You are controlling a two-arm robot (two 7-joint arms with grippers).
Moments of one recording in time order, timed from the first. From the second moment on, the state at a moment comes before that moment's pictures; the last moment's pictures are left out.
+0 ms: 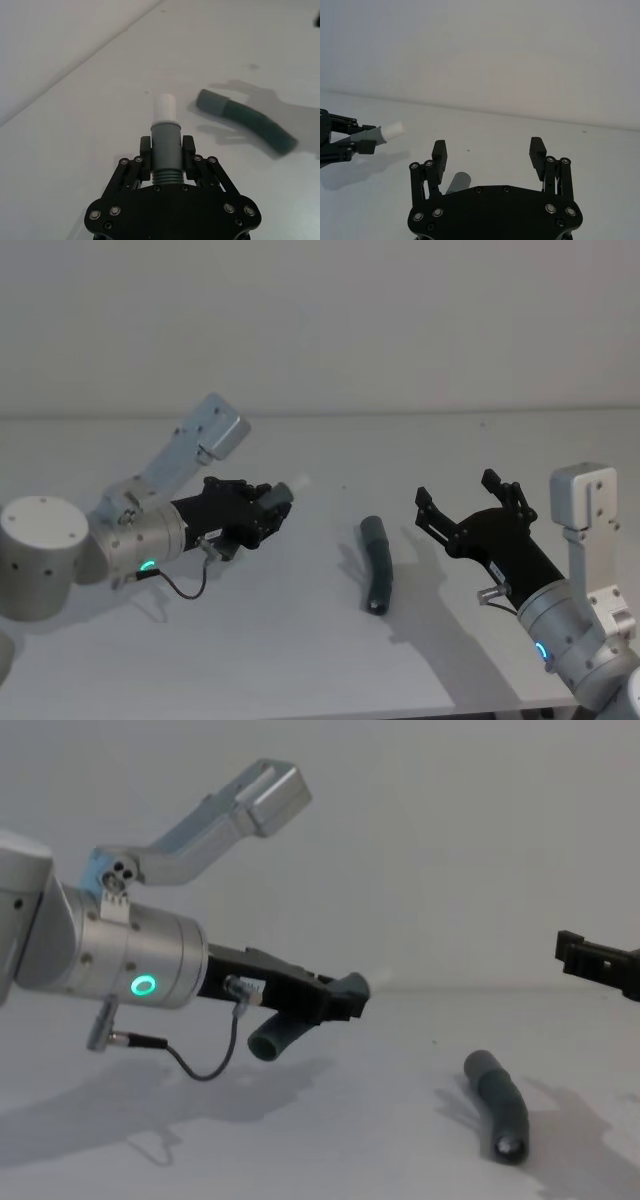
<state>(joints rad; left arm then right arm) -0.56 0.33 0.55 -1.43 -0.22 0.40 -0.54 -0.01 0.34 -0.23 -1.77 0.29 0.03 0.07</state>
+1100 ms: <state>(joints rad) -0.89 0.47 0.77 -1.30 -0.26 0.39 -1.16 -0.01 0.34 -0.23 -1.77 0.29 0.03 0.07</state>
